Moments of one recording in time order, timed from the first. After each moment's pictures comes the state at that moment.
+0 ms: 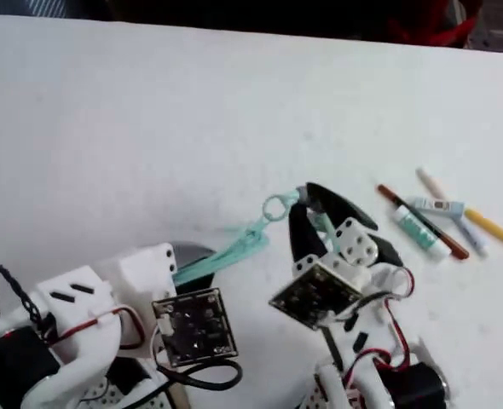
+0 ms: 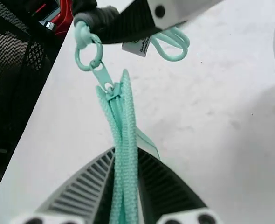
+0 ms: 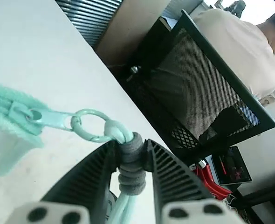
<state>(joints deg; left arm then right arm) 39.8 -70.1 26.5 93.5 -38.4 -18.0 -87.3 52.0 56.1 43.3</state>
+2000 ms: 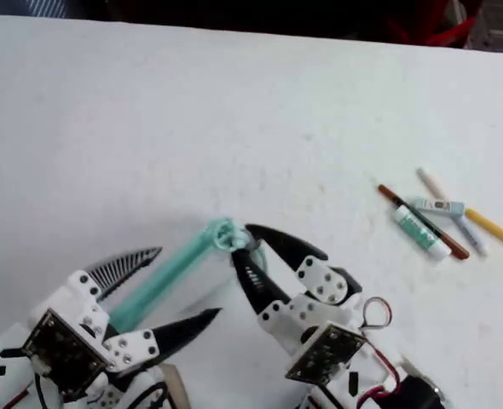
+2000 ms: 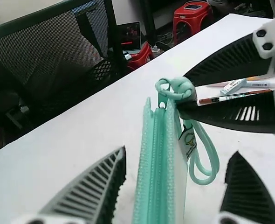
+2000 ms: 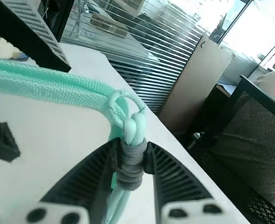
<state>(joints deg) 29.6 -93.1 33.8 88.0 -14.8 -43.0 -100.6 59.0 56.2 29.8</state>
